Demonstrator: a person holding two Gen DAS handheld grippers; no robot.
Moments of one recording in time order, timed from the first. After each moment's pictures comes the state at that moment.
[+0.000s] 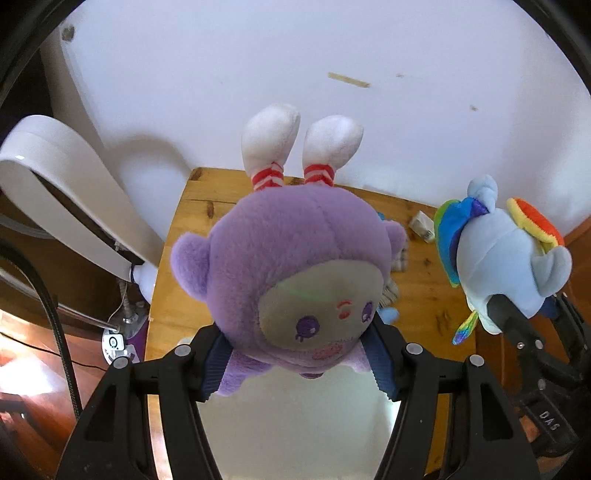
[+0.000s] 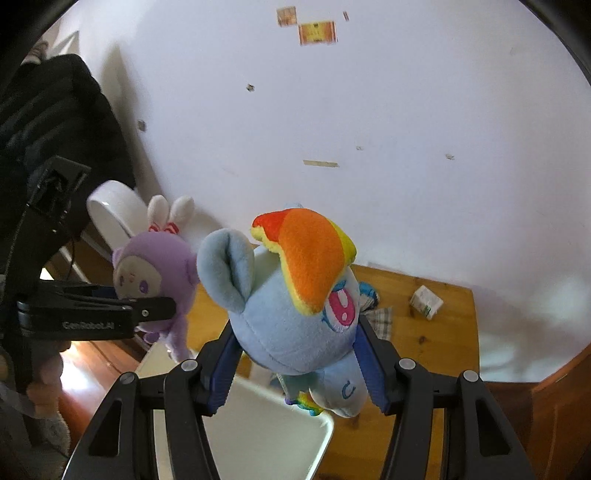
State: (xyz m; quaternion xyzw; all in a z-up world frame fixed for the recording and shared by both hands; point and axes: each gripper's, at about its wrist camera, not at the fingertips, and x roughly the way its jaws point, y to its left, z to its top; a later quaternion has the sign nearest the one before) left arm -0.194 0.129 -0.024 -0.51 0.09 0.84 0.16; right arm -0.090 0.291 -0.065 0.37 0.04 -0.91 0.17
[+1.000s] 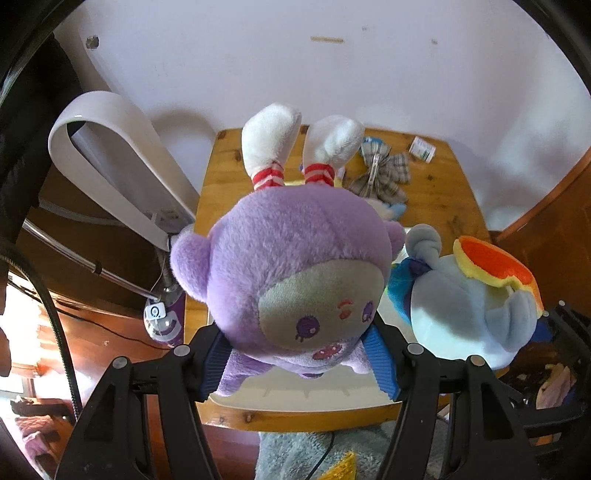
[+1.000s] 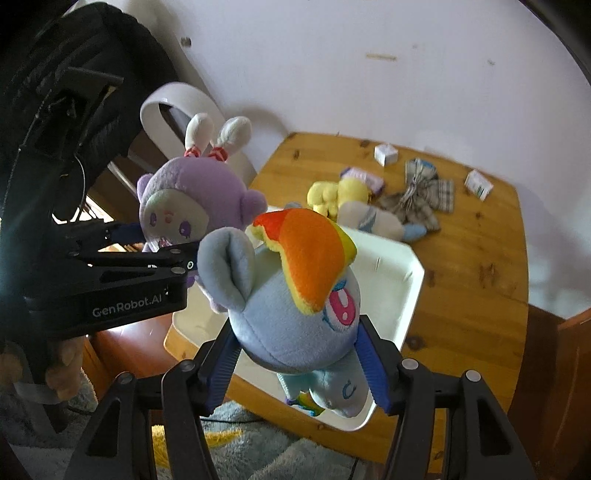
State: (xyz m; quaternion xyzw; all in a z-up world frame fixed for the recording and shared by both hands) left arm -0.004 0.060 -0.015 -0.51 0.21 0.82 0.16; right arm 0.028 0.254 -0.115 0.53 0.03 -0.82 0.21
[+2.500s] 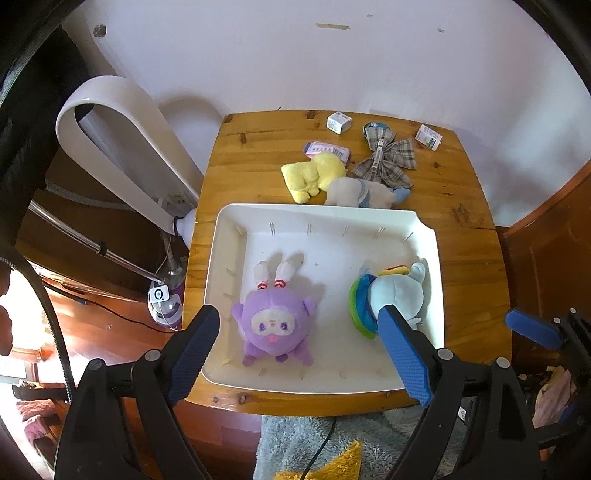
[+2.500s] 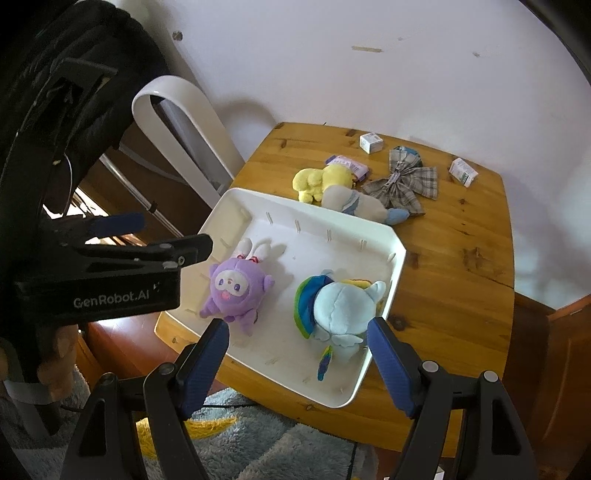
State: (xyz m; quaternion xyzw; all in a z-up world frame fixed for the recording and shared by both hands) left arm -0.024 0.012 -0.078 -0.50 0.23 0.82 0.16; right arm 0.046 0.268 -0.108 0.54 0.04 -0.82 0.18
